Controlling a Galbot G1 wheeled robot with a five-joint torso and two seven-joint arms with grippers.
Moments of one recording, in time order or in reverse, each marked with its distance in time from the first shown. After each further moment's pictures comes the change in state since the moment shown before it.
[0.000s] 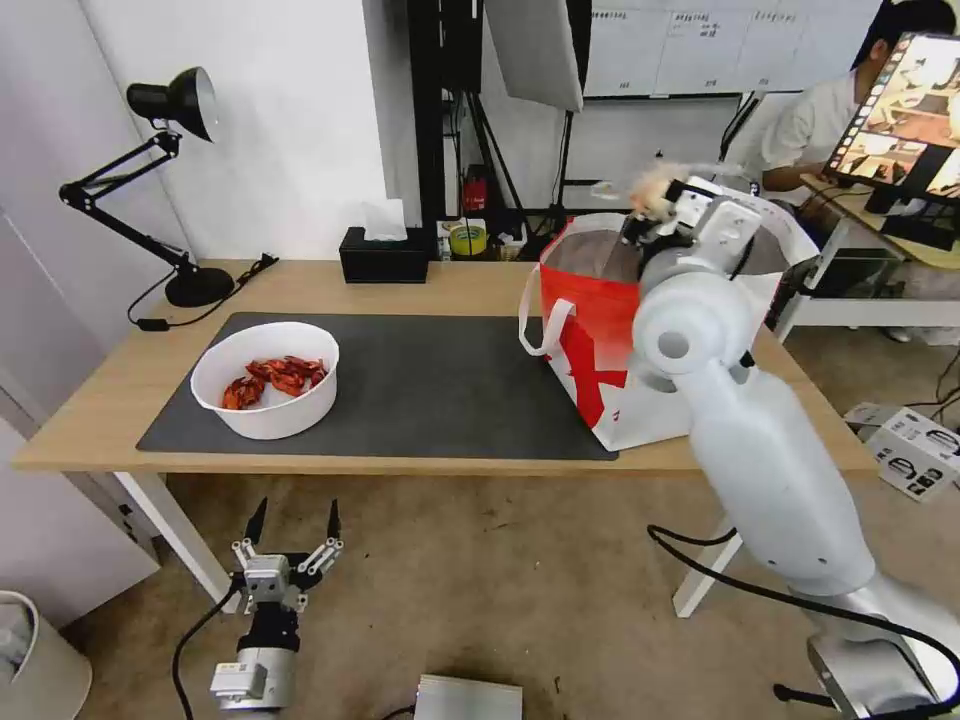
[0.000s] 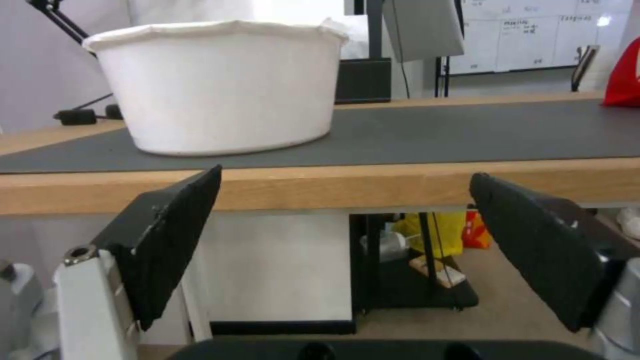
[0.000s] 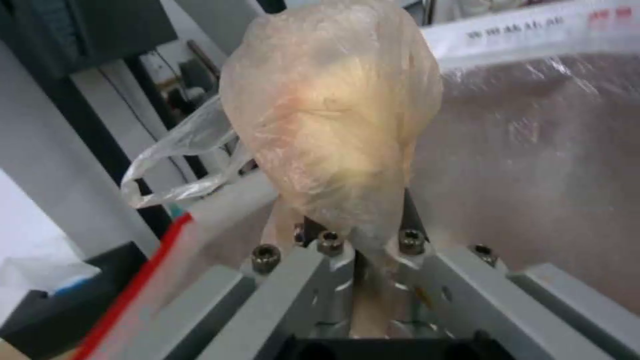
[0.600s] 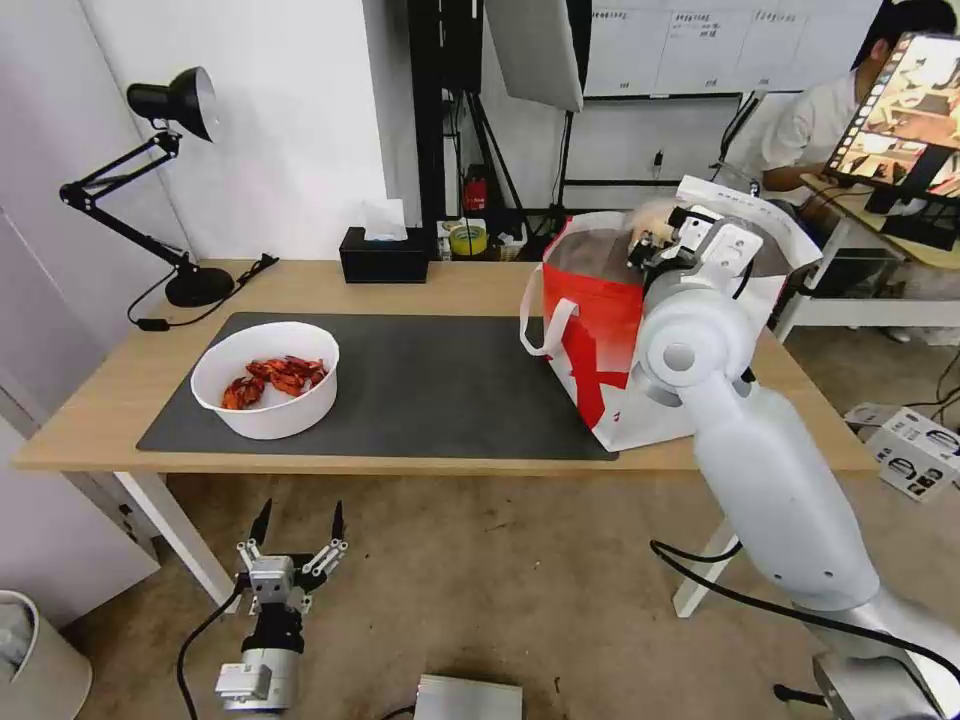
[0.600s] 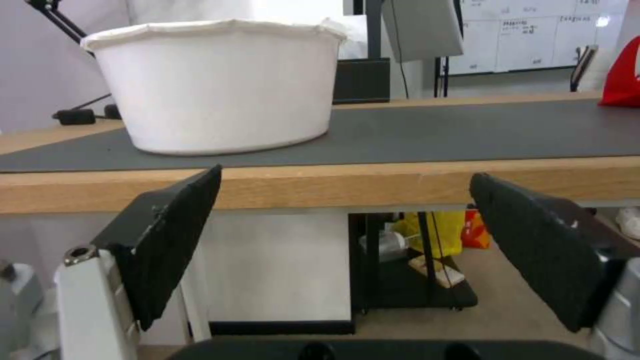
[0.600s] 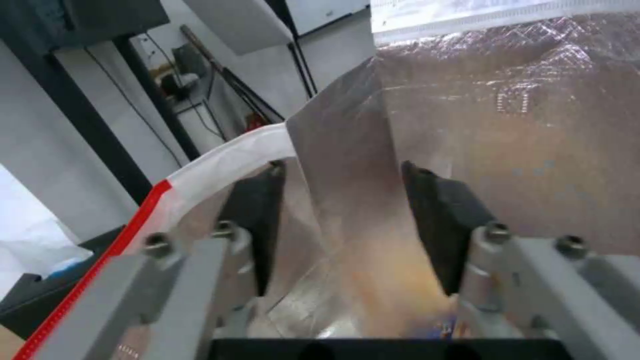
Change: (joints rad) left arm 0.000 -0.001 0.001 0.002 0.002 -0.004 0.000; right arm -0.032 -0.006 0.010 0.017 0.018 -0.001 0.006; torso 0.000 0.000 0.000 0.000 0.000
